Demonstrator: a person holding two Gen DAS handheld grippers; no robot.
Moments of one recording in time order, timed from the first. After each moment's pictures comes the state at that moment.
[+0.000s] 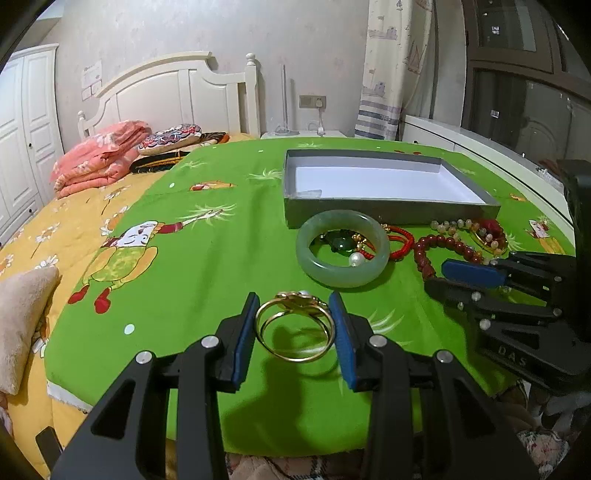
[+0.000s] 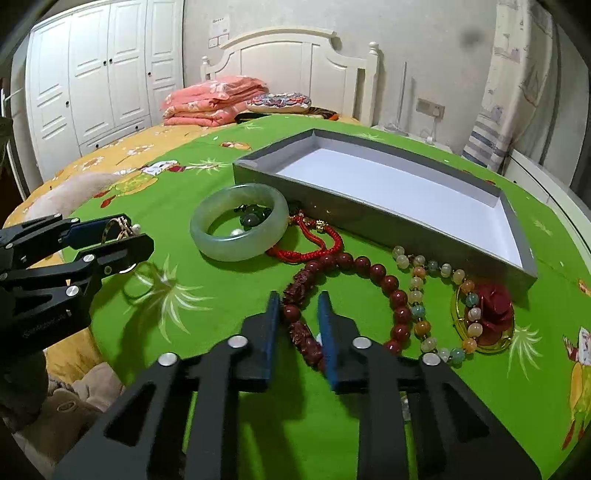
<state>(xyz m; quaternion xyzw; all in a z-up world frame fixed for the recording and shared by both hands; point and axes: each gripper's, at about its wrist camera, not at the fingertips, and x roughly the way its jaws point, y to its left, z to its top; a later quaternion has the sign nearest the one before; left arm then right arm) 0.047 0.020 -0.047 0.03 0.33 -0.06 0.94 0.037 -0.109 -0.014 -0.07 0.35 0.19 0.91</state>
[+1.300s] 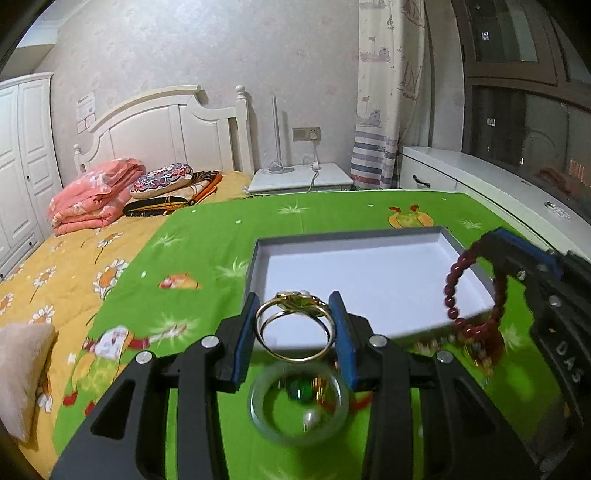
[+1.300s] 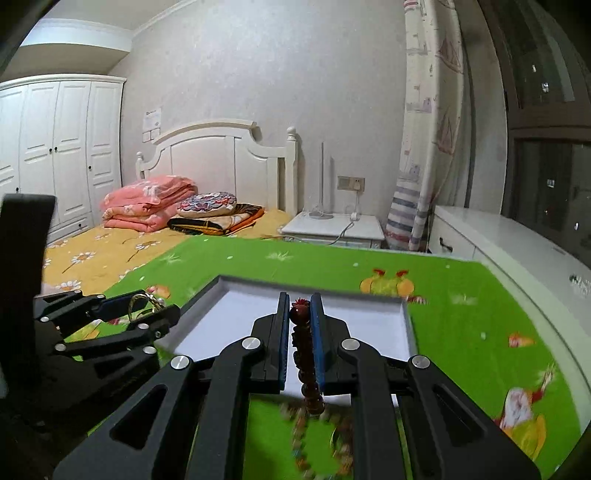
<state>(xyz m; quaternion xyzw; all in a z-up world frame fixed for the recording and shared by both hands) 0.143 -0.048 0.022 0.06 0.28 -0.06 0.96 0.089 -0.165 0.085 -0.01 0.20 0.07 0.98</state>
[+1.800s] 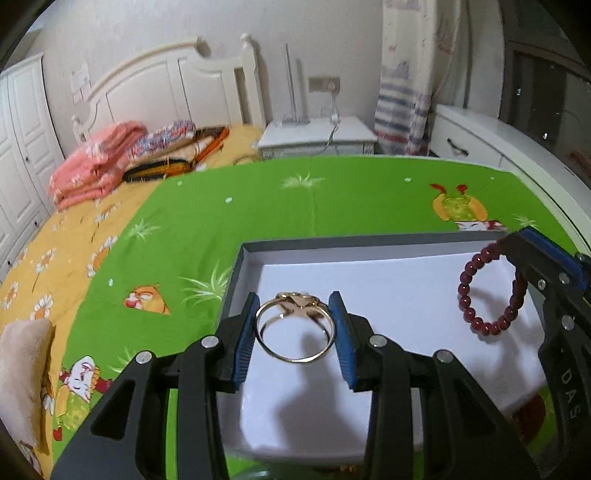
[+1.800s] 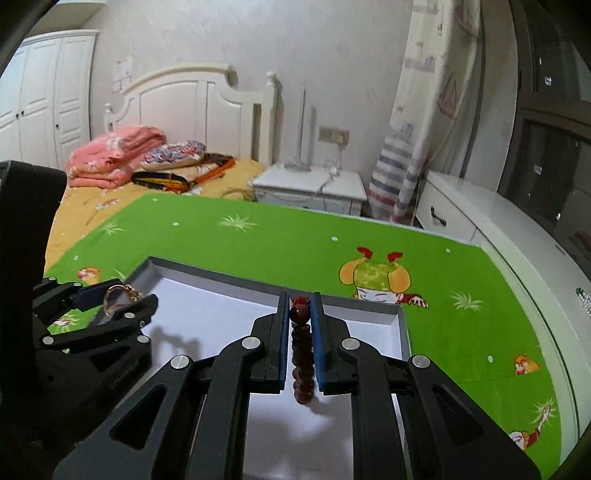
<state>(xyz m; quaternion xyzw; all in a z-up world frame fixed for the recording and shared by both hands) 0.276 -0.071 -0.004 0.06 0.39 -0.01 0.92 0.203 -0.169 0.053 -0.04 0.31 0.01 0.95</state>
